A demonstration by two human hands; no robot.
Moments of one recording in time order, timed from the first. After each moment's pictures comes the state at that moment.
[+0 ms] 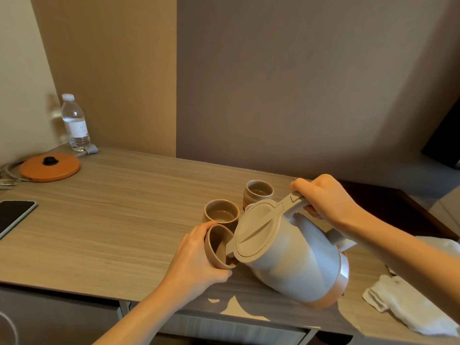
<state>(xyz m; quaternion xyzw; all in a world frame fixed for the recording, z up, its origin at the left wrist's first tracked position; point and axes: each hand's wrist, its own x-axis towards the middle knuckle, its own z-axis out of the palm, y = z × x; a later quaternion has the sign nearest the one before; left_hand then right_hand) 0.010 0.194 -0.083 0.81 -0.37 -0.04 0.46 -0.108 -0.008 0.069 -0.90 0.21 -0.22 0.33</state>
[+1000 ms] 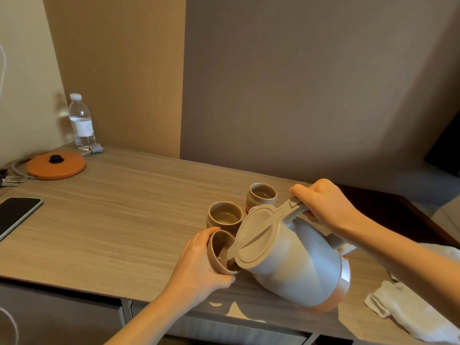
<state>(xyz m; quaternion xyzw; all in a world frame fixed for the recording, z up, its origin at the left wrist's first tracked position) 0.008 0.199 -0.090 0.80 -0.36 -0.06 0.48 -0.104 0.001 0.071 -0.91 0.21 -0.20 0.30</state>
